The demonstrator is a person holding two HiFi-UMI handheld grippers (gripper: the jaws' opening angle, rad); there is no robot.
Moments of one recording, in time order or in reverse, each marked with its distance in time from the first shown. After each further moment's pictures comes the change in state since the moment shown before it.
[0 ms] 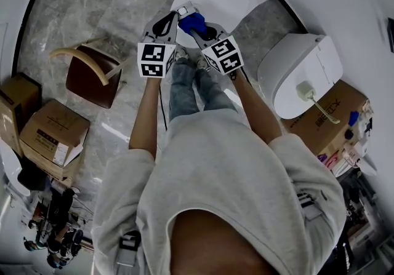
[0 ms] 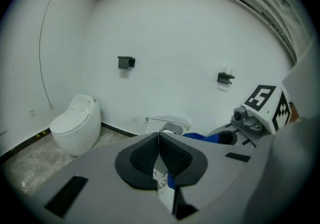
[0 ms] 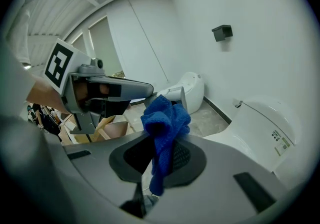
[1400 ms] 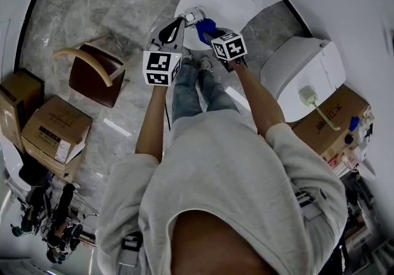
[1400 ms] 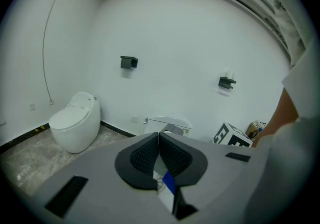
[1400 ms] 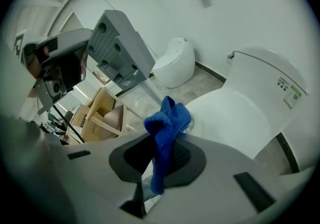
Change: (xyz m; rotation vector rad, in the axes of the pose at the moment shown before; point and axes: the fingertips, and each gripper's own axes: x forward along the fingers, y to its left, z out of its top) left arm -0.003 -0.003 0.002 -0.050 -0.024 -0.005; right arm 0.048 -0.050 -0.106 0.267 0.287 0.027
